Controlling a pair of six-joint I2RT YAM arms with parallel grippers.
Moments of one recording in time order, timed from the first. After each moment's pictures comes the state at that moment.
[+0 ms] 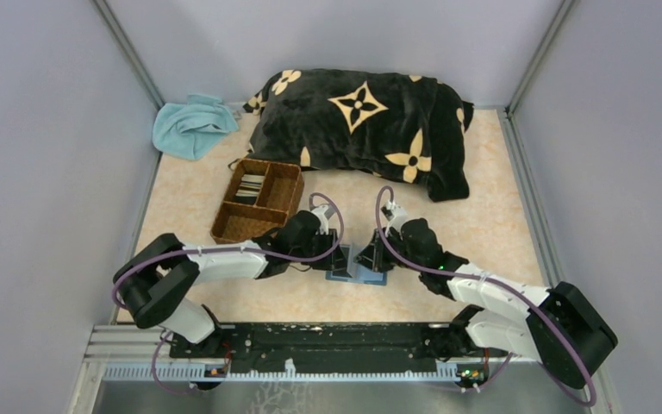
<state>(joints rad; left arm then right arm) -0.89 1.52 0.62 0.24 0.19 -0.76 0.69 1.08 0.33 0.26 -0.29 0.63</state>
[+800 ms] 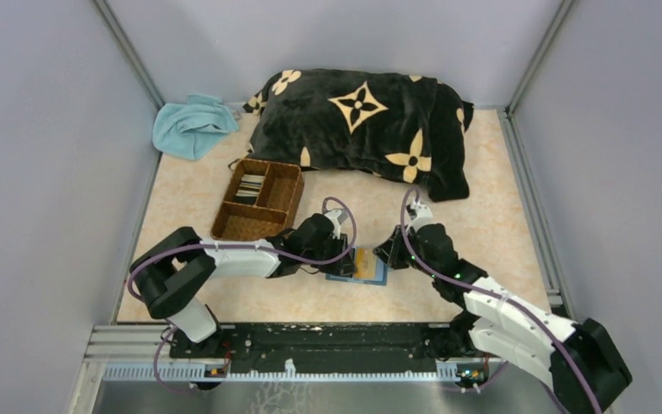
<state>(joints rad) -0.96 1.63 0.71 0.20 0.16 -0.73 0.63 0.79 0.29 0.09 -0.09 0.64</state>
